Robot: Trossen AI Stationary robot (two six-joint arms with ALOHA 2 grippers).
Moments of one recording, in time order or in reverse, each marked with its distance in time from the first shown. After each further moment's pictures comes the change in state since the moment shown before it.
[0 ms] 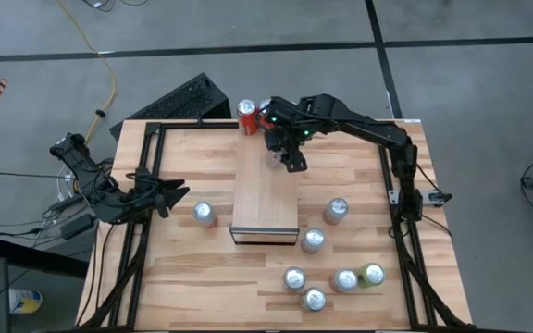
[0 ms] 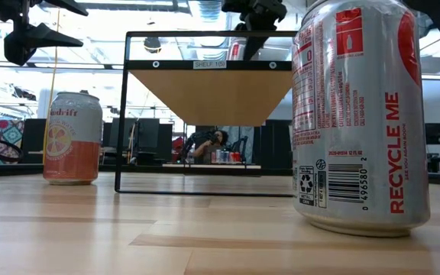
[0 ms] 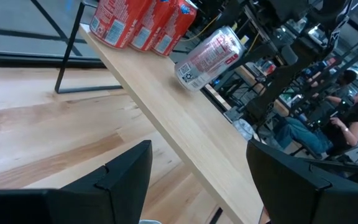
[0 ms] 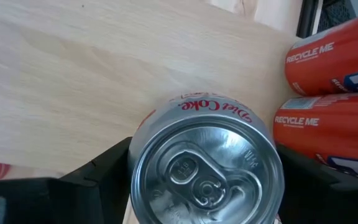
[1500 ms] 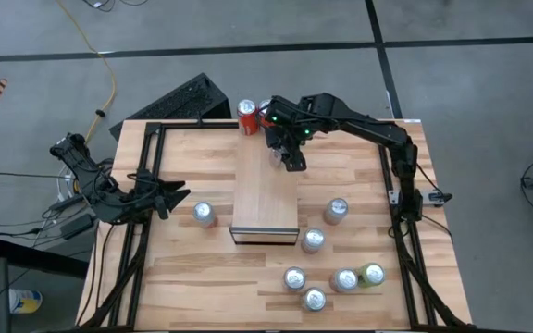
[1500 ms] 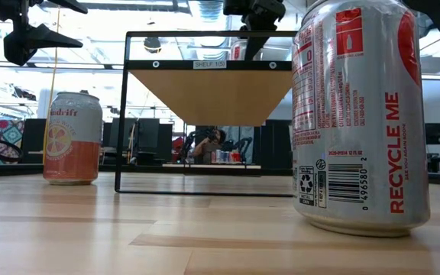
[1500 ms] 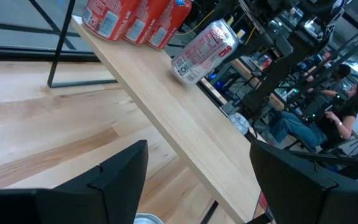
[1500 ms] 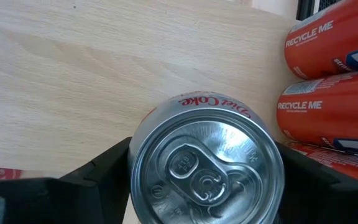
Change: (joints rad) left arm 0.000 0.000 0.000 0.001 0.032 -0.005; right arm -0.006 0.000 0.000 -0.018 0.000 0.078
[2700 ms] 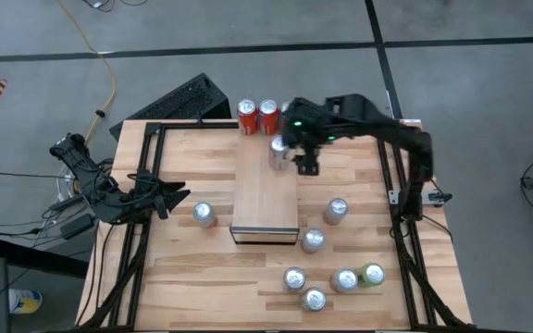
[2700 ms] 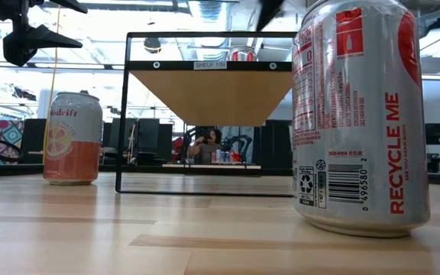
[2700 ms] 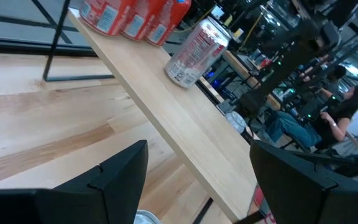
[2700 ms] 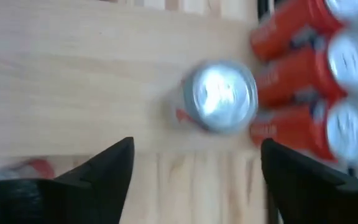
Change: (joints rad) left arm 0.000 0.000 0.000 0.000 0.016 -0.027; right arm 0.093 -0.142 0.032 -0.098 0.131 0.213
